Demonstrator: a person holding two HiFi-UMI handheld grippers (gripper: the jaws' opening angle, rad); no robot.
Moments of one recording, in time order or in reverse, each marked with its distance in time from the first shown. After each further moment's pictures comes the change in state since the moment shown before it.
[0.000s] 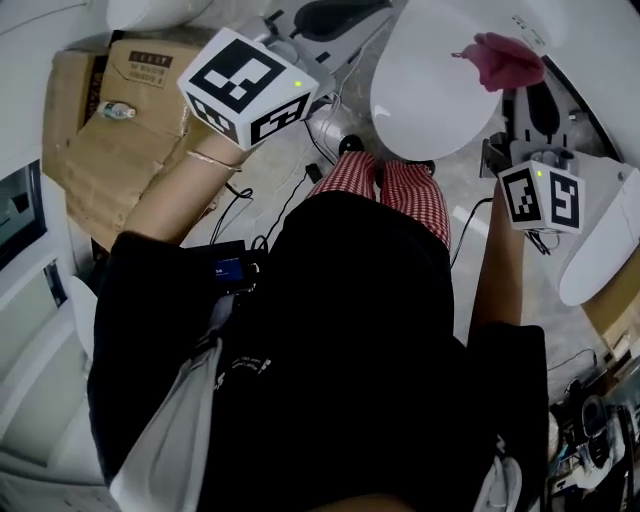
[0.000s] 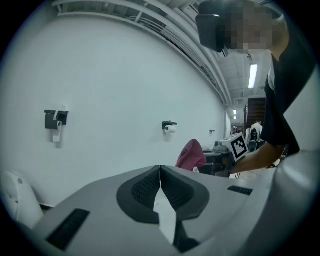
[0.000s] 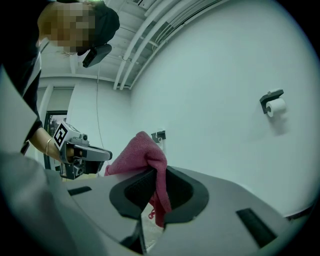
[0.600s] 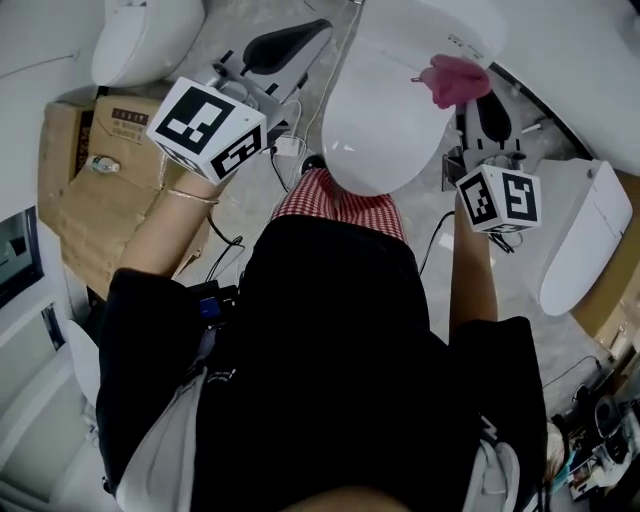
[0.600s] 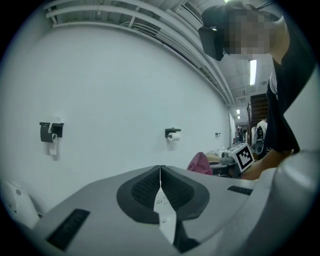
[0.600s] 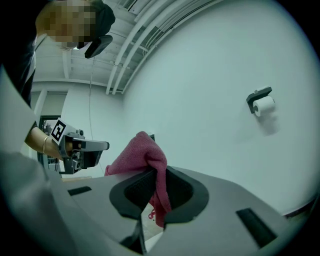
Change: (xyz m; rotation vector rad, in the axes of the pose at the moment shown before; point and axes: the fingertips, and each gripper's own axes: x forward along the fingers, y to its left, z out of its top) left arm 0.056 -0.004 0.053 0.056 -0.066 0.065; right arm -0.016 -0.080 0.008 0.047 -0.035 -0.061
